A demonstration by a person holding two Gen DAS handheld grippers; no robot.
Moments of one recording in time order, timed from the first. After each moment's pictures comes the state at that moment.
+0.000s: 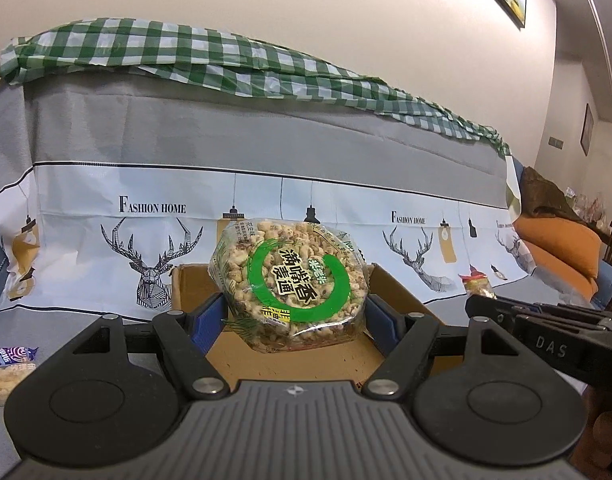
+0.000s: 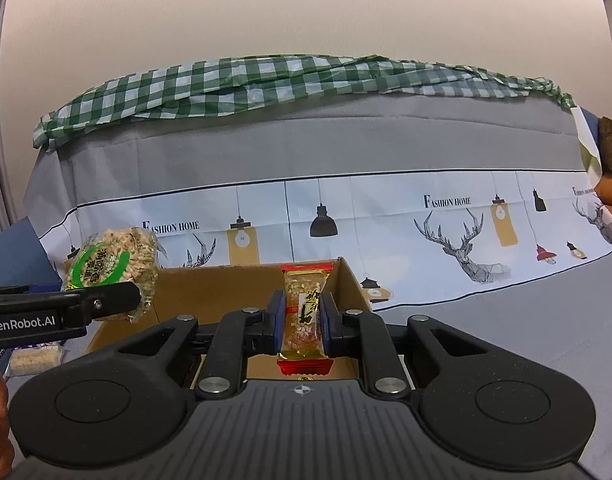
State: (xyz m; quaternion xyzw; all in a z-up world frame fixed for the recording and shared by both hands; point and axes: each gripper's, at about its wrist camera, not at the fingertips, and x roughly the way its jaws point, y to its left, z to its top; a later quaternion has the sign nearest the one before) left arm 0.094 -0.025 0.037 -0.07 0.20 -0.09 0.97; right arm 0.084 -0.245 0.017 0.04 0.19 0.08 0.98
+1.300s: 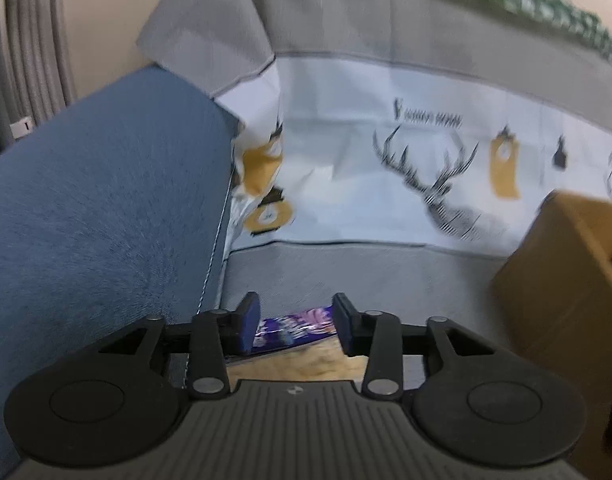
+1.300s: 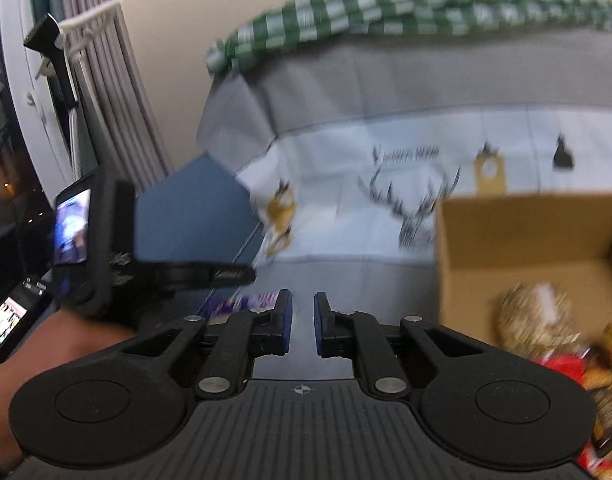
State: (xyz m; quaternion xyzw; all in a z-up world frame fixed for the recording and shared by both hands) left arm 0.150 0.216 -0.038 -0.03 0.35 0.13 0.93; right arm 0.083 -0.027 -0.008 0.08 0.30 0.31 0.90
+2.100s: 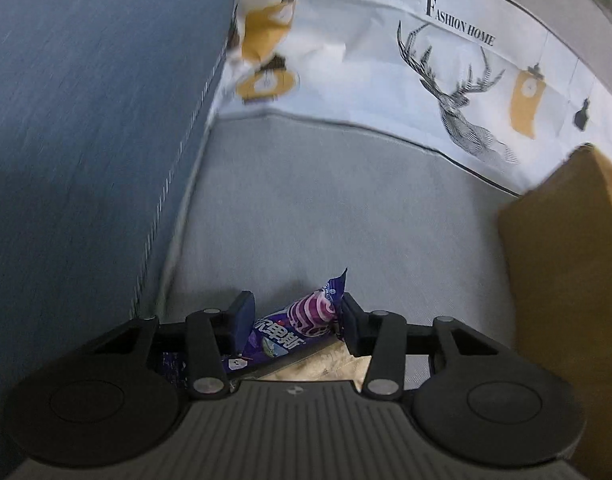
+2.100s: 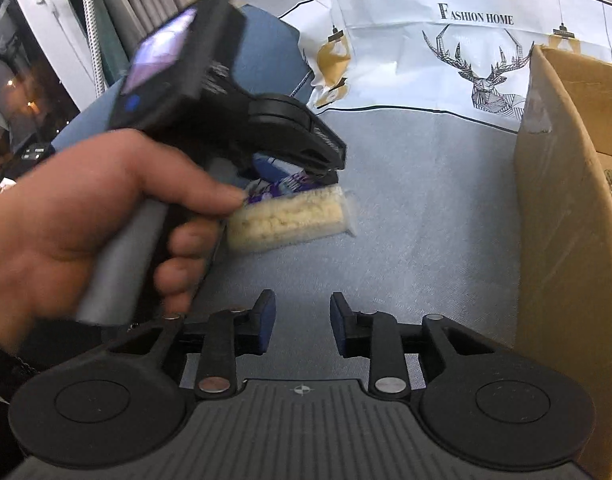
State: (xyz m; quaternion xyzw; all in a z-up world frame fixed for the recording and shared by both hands) left arm 0.161 0.230 -0.071 -0.14 0.51 0.10 0.84; right arm 0.068 0.034 -0.052 0.02 0.43 0.35 0.83
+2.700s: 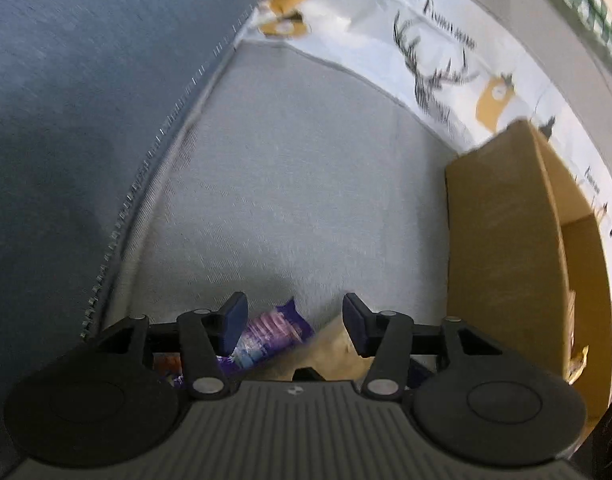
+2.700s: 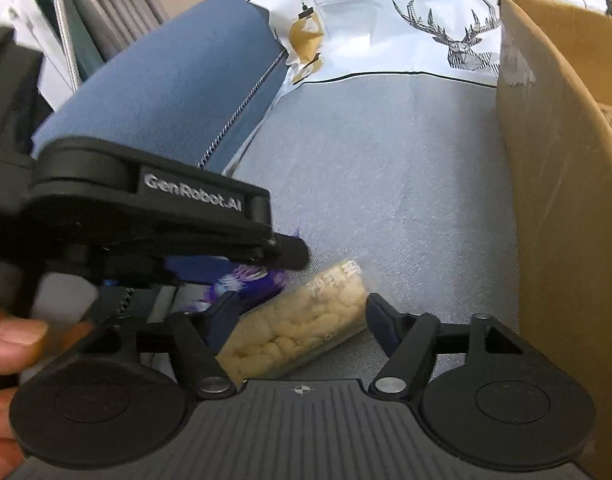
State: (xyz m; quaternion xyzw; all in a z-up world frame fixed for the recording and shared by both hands) left arm 0.061 0.209 -0.052 -0.25 0.50 0.10 0.82; right arm 0.061 0.035 -0.070 0.03 0.46 0.32 0.83
